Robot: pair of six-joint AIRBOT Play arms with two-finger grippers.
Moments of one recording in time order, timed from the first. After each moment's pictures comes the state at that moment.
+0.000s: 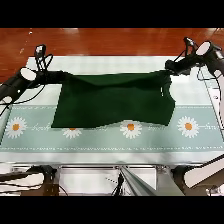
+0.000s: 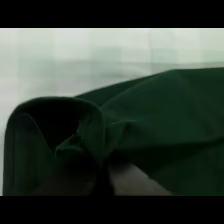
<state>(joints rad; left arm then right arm) -0.01 -1.46 1.09 0.98 -0.57 -1.20 -0.10 -1.81 1.70 -1.28 1.13 1.57</state>
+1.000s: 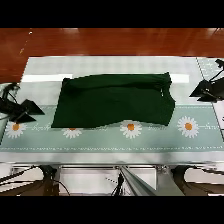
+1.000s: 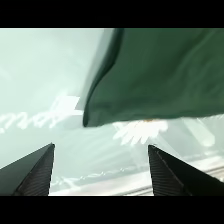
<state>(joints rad) 0.54 -1.34 0.96 1.12 -1.49 -1.24 -0.46 -1.48 1.36 -1.21 1.52 1.34</state>
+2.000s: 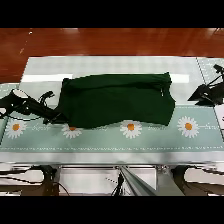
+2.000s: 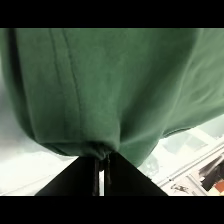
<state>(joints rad) 0.25 -1.54 0.84 0.98 -1.30 -1.23 -0.49 -1.47 1.28 -1.21 1.52 1.32</state>
